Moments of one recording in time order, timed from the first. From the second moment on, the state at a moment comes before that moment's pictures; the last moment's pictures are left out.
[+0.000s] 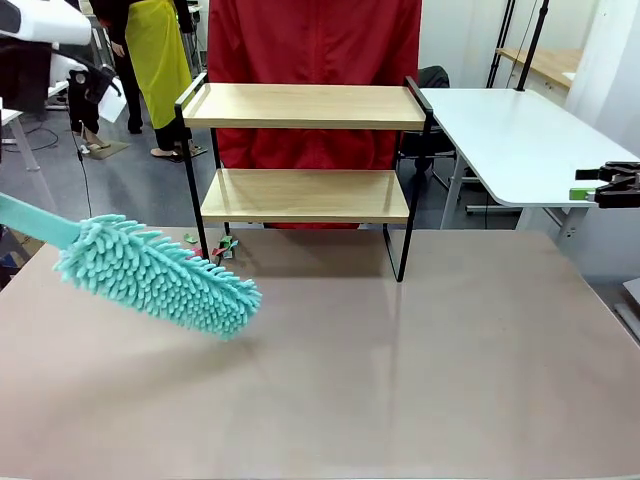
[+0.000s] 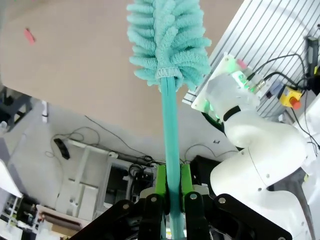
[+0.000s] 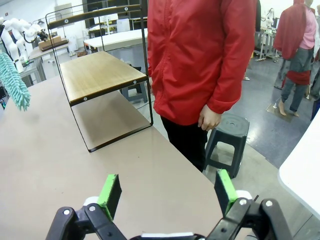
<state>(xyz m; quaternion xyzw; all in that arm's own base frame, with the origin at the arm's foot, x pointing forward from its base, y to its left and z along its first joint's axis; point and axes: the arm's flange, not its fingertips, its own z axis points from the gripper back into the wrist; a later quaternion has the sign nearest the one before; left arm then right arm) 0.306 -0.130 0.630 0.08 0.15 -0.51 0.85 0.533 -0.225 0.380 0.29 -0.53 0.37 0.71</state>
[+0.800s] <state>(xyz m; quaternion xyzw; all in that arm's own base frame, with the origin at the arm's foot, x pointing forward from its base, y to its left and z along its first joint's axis) 0.306 -0.130 0.627 0.08 0.15 -0.51 0.85 0.533 -0.225 0.380 0.29 -0.53 0.37 0.71</state>
